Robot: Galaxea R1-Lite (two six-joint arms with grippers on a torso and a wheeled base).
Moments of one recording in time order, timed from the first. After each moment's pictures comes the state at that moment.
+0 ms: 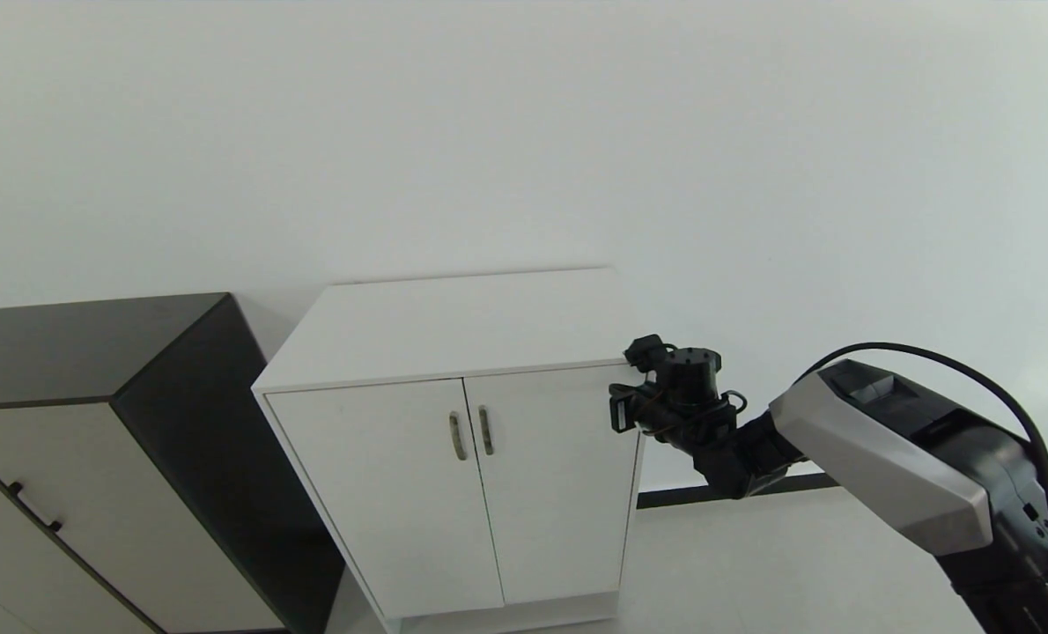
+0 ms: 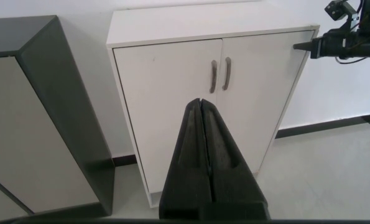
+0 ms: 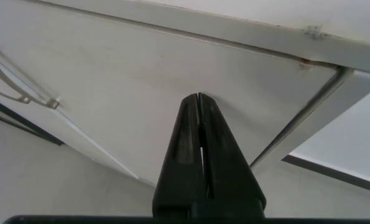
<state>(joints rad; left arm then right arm) 0.00 0.00 0.00 0.00 -0.05 0.01 0.48 2.56 -1.53 -0.83 0.02 0.03</state>
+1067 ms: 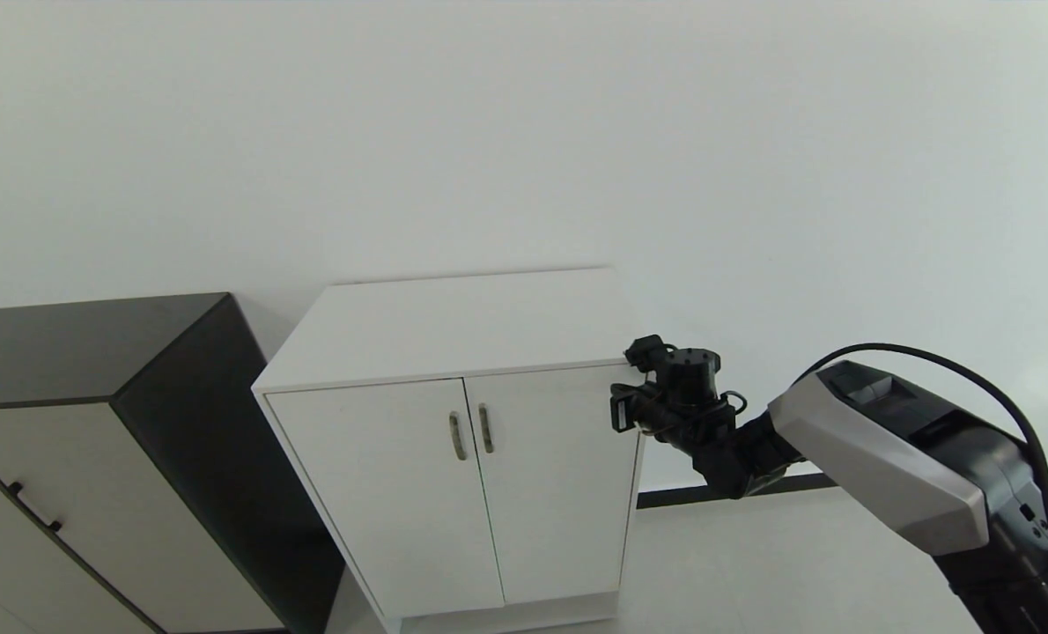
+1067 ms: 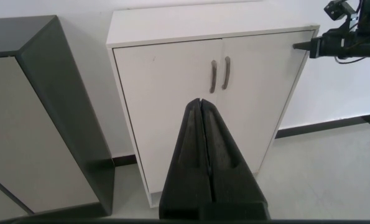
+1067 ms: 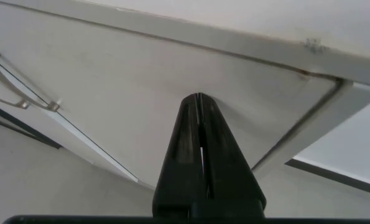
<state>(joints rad) 0.00 0.00 0.00 0.00 -0.05 0.01 0.48 2.57 -1.53 -0.83 -0.01 0.03</state>
